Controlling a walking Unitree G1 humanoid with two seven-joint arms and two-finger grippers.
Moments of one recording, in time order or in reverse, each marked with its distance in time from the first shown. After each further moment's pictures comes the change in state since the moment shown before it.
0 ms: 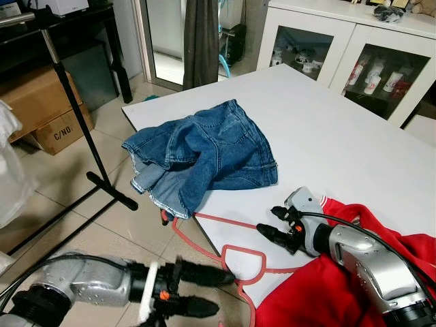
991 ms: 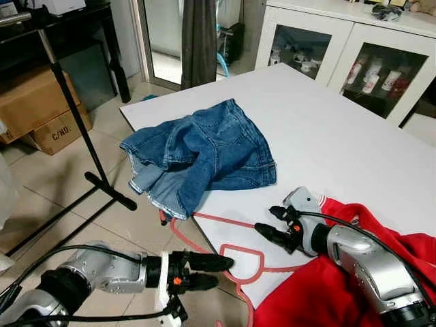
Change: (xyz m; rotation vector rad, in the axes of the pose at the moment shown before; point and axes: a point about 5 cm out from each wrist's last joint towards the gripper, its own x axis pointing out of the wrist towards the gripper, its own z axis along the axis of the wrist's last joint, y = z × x) left arm 0.013 -0.016 -0.038 0.145 0.163 -0.036; right arm 0.003 0.002 0.001 0.012 -0.013 0.000
